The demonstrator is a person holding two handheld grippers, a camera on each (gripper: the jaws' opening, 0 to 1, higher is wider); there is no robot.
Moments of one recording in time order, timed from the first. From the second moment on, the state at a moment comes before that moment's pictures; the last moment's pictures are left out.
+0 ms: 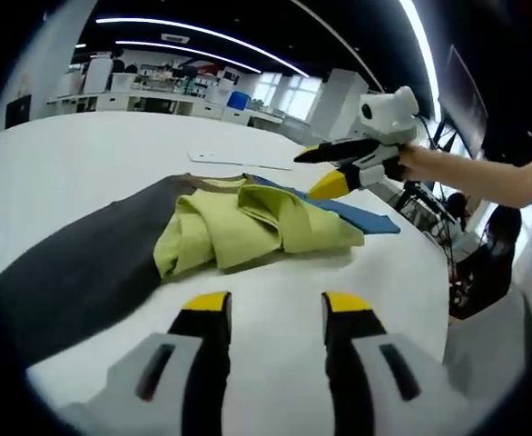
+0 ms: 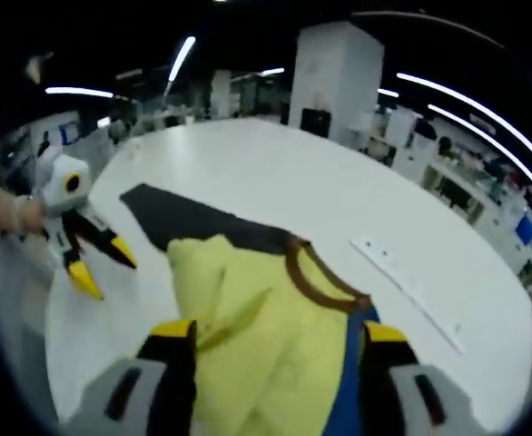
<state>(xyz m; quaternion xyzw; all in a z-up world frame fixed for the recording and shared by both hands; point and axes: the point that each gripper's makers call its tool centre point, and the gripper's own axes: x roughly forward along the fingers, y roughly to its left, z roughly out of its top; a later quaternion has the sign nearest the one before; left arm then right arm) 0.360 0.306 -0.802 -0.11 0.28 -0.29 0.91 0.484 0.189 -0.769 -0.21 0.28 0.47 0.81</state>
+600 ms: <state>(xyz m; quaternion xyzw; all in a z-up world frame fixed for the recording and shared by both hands) 0.397 0.310 -0.823 -0.11 0.29 -0.24 0.92 0.427 0.141 -0.775 -0.18 0.30 0.46 0.81</state>
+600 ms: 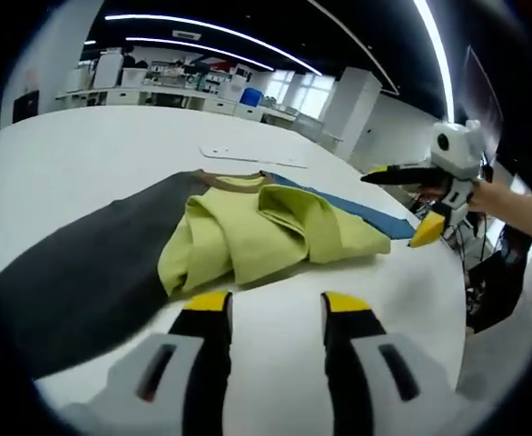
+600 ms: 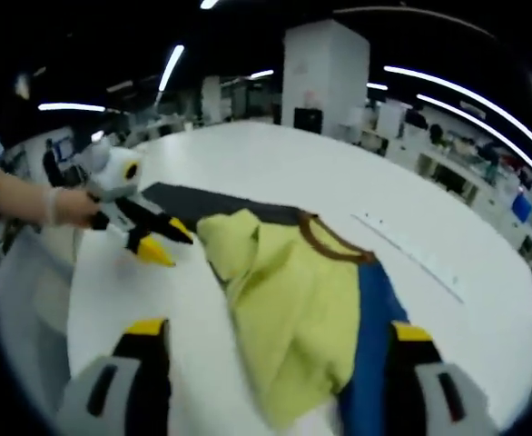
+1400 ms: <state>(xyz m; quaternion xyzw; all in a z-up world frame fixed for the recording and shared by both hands) 0.426 0.315 -0.830 -0.13 0.29 -0.20 0.93 0.358 0.105 -0.793 -0.14 0.33 0.44 0.82</state>
